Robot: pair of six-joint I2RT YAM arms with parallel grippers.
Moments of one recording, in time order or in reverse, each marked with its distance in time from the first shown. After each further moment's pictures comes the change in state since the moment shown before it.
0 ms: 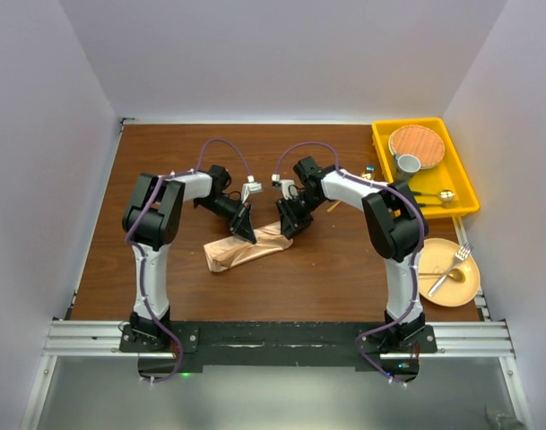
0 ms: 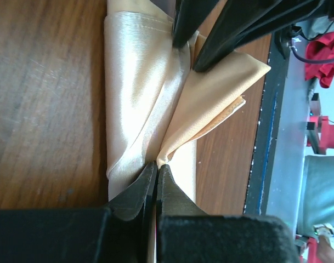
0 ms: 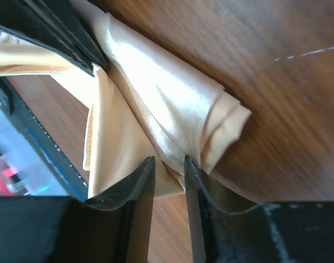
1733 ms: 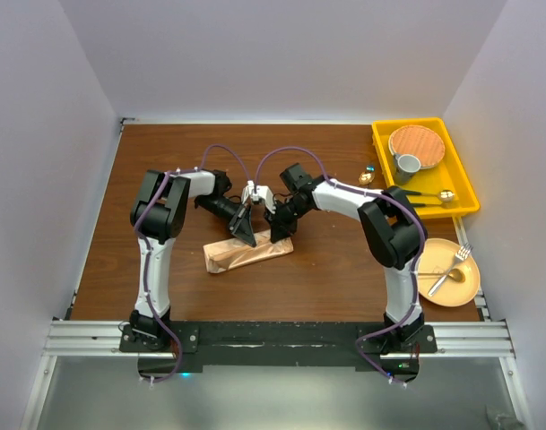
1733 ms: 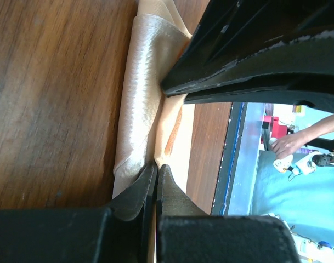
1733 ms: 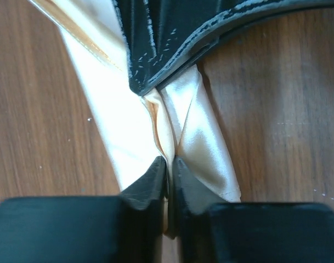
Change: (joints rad) left arm 0.010 0.110 0.089 -0.176 0.056 0.006; right arm 0.104 -0.057 -0.080 0.180 -0.054 -0.568
